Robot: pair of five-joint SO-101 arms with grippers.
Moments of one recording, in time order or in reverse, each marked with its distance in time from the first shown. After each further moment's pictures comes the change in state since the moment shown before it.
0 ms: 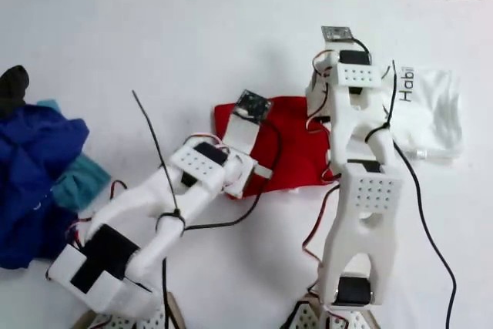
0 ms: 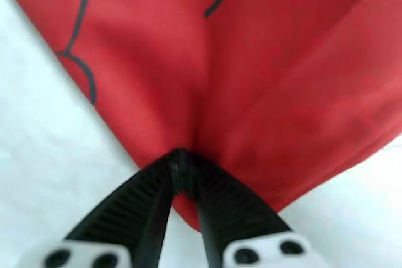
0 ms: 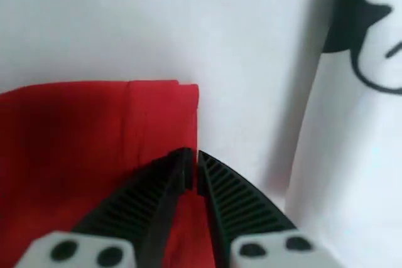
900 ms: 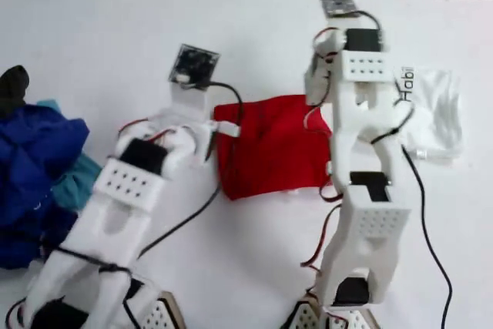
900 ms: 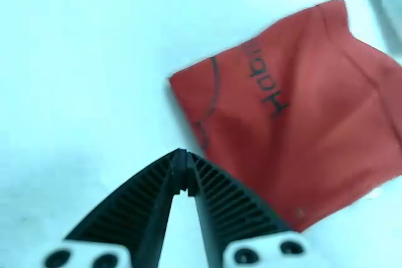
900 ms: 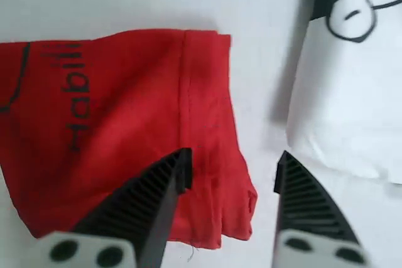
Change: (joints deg) left arm -12.9 -32.1 2.1 8.4 -4.3; right arm -4.2 -15.2 -0.4 14.5 0.0
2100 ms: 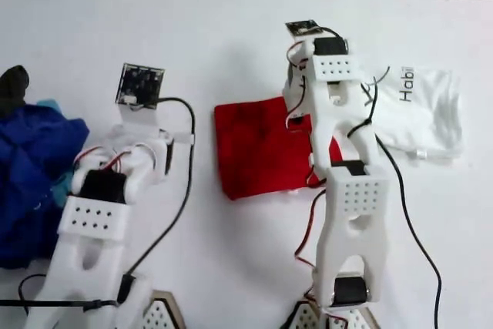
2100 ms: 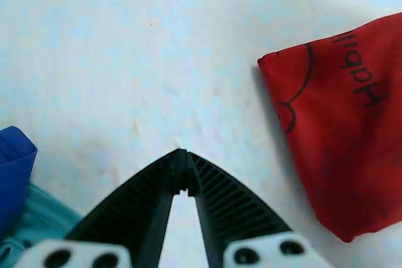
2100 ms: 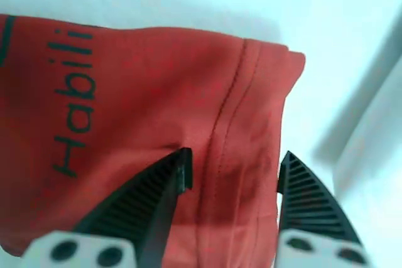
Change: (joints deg) left arm -12.0 -14.9 12.4 0.0 -2.9; right arm -3.0 13.2 -6.7 -0.4 5.0
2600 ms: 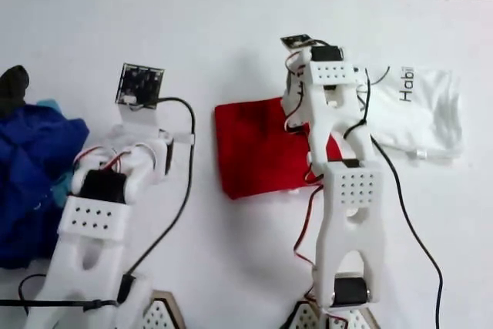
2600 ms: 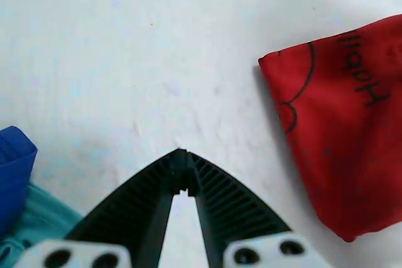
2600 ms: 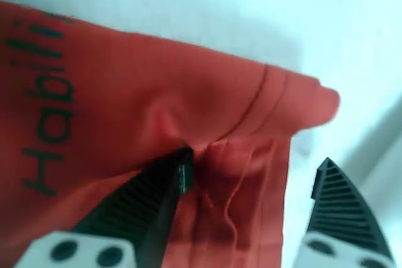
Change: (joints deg) left arm -0.1 0.0 0.0 0.0 0.0; right arm 0.5 8.4 -1.9 -1.4 3.2
